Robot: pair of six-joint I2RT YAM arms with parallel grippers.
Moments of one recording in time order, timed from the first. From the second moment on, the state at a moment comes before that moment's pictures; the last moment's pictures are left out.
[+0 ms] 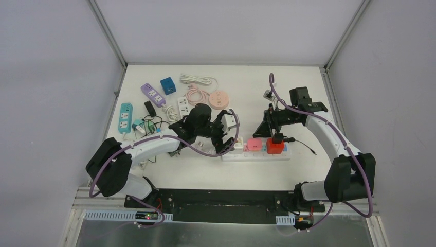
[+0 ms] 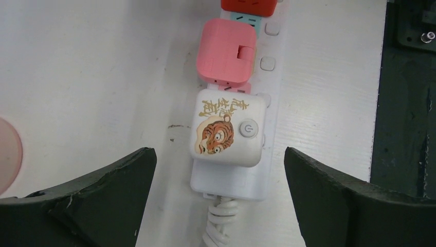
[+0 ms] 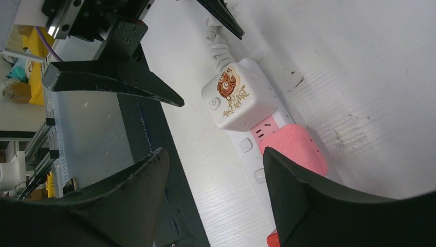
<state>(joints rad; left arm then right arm) -0.79 1.40 0.82 0.15 0.55 0.23 0.18 1.37 1.05 -0.82 -1.03 -0.38</state>
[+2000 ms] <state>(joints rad) -0.92 1.62 0.93 0.14 0.43 0.35 0.39 1.71 1.15 -0.95 -0.61 -0.44</state>
